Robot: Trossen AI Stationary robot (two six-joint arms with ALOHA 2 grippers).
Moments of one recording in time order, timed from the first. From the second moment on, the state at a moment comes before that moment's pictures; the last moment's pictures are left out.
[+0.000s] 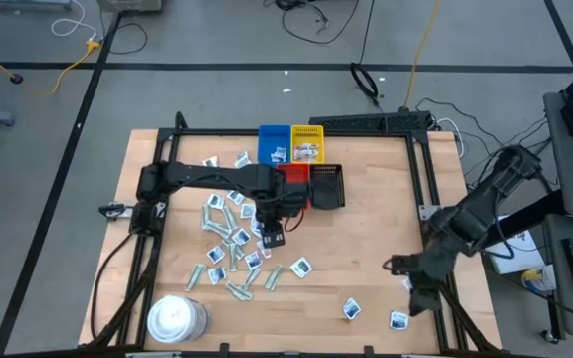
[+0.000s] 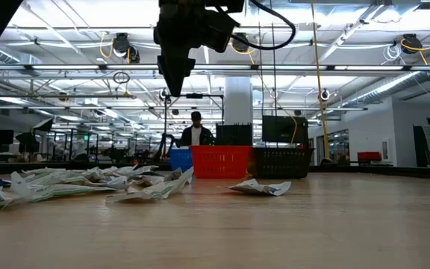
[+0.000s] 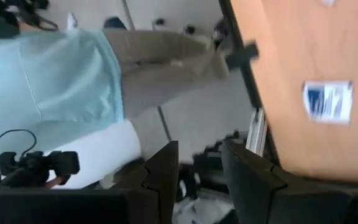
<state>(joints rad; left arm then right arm) 0.01 2.01 1.86 -1.36 0.24 -0.20 0.77 1.02 0.96 -0.65 -0.39 1.40</state>
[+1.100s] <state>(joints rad) 0.00 2.01 1.86 -1.36 0.21 -0.18 0.99 1.28 0.77 -0.95 0.05 1.62</state>
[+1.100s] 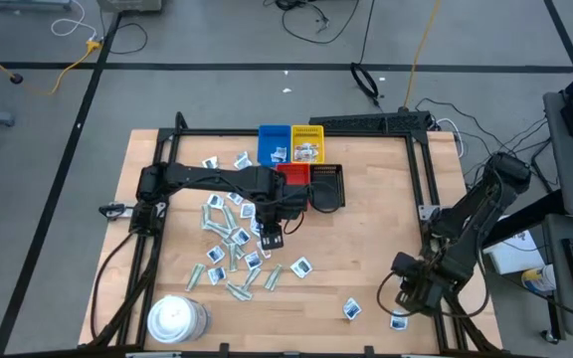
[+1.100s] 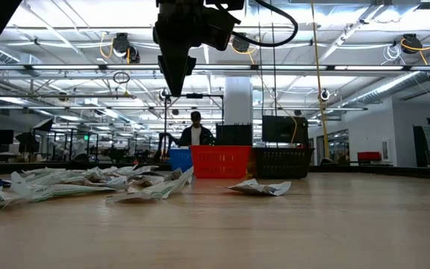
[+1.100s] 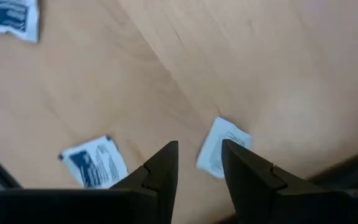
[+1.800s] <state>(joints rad) 0.00 2.01 1.86 -1.36 0.21 -0.16 0.99 1.28 0.51 -0.60 -0.03 1.74</state>
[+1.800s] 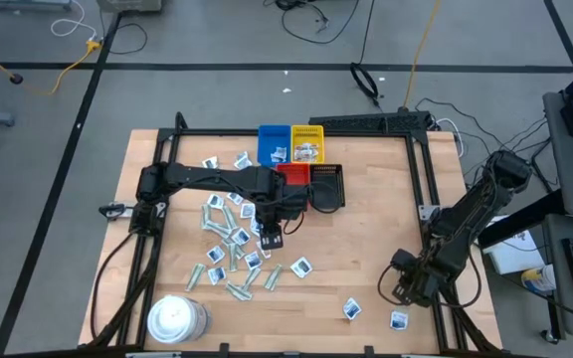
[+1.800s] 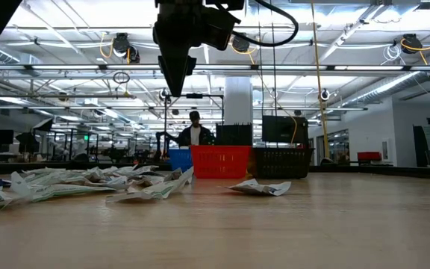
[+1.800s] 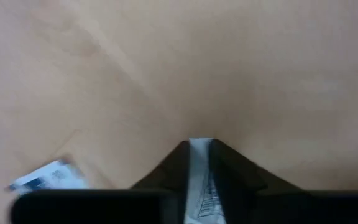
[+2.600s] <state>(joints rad) 0.00 2.01 1.86 -1.37 0.21 -0.16 0.80 1.00 0.61 -0.36 0.51 1.07</state>
